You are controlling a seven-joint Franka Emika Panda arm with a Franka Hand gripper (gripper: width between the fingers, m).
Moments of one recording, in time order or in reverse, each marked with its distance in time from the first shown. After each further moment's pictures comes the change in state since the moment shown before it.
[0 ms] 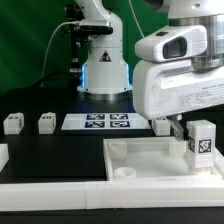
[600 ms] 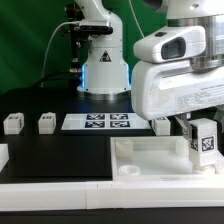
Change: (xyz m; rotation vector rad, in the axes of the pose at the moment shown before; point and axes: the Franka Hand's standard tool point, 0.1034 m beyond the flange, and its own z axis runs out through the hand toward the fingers) arm 0.000 0.003 0.000 0.000 0.000 0.006
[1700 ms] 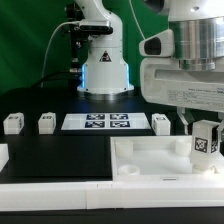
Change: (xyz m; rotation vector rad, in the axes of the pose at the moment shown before) arm 0.000 -0.004 0.003 0.007 0.009 1.162
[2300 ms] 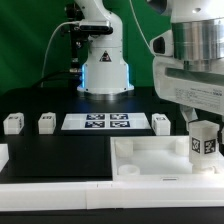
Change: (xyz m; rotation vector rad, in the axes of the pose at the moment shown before) arm -0.005 -0.002 0.001 0.005 -0.013 0.171
